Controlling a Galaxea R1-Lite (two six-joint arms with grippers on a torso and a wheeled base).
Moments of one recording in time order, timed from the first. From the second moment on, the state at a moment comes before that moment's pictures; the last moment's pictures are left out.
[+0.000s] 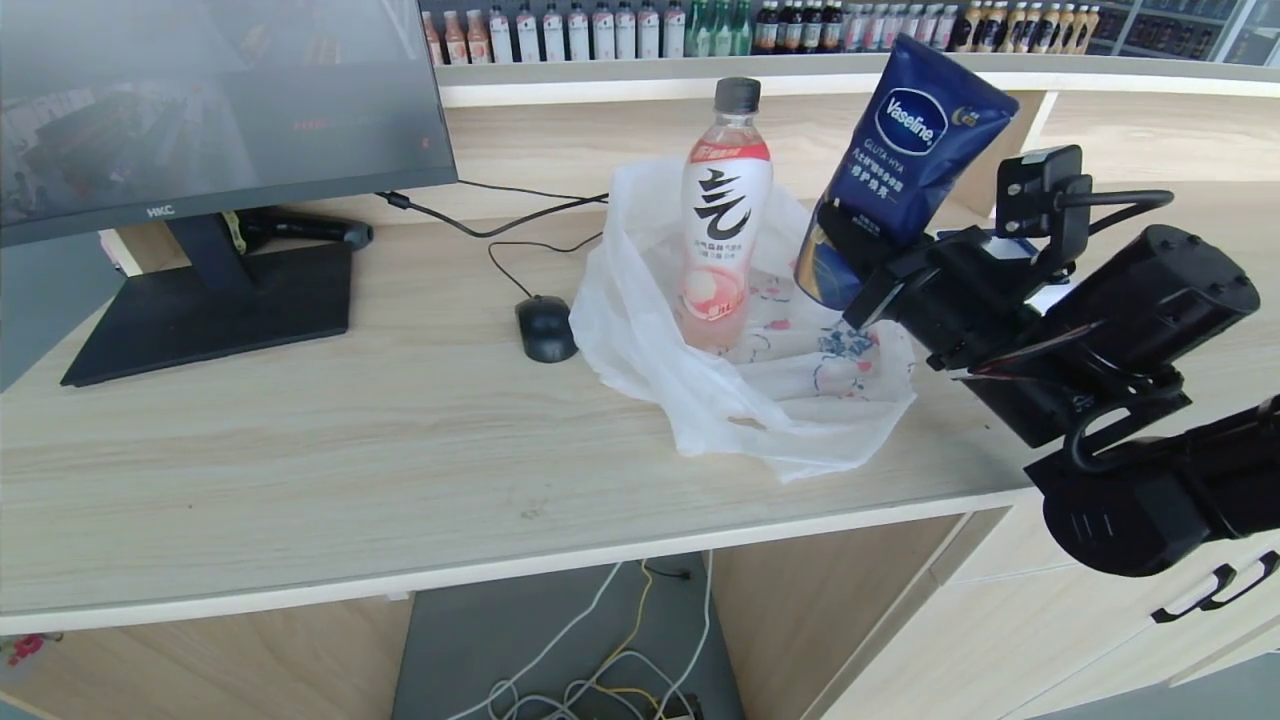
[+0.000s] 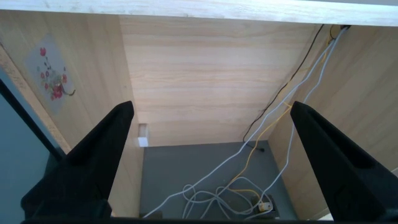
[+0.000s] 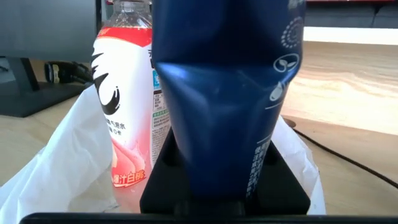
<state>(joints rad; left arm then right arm) 0.00 0.00 0.00 0.00 0.00 -0.01 0.39 1.88 -0.90 -1.47 0.19 -0.04</state>
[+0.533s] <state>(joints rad) 0.00 0.00 0.00 0.00 0.00 -0.01 0.39 1.95 -0.90 -1.48 0.19 -0.04</state>
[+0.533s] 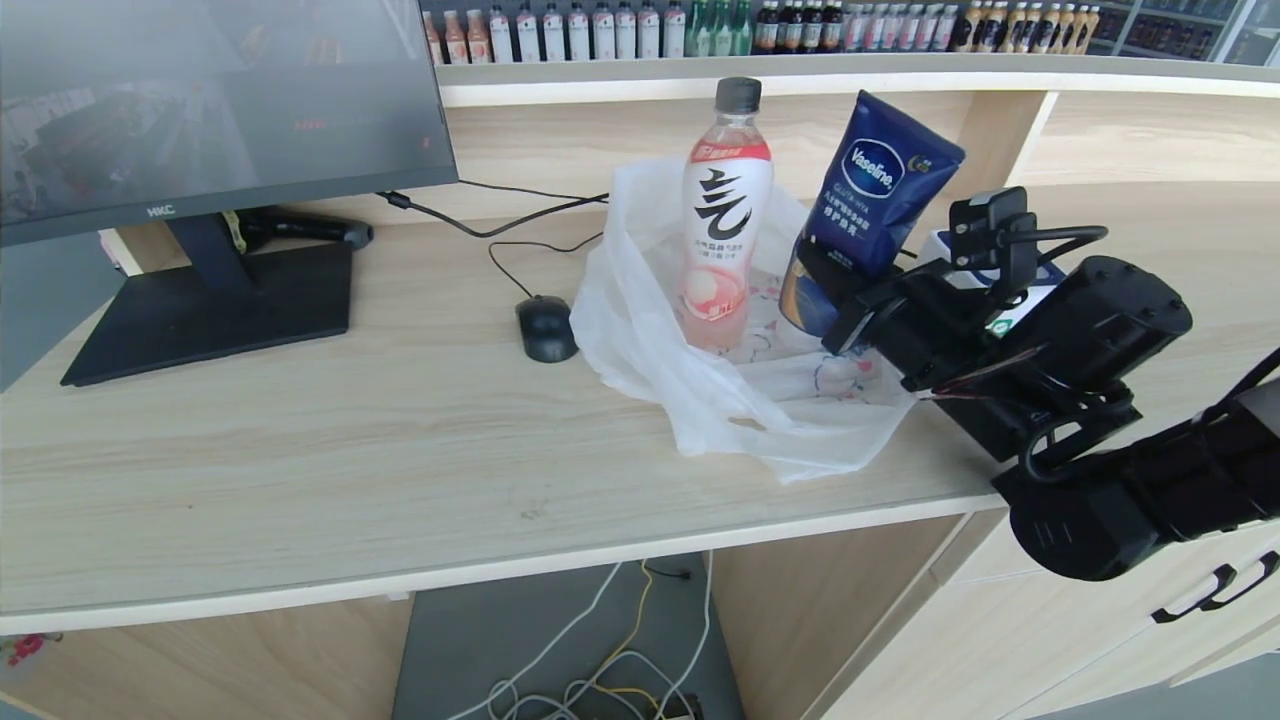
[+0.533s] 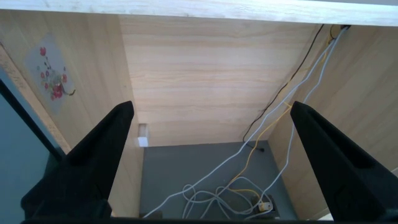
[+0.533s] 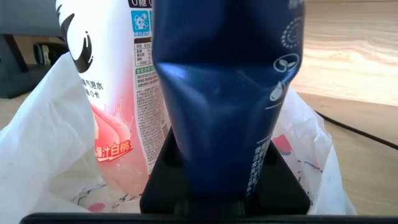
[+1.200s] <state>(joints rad) 0.00 0.00 0.00 0.00 0.00 -0.01 0.39 1.96 -0.90 -1.49 0.19 -0.04</state>
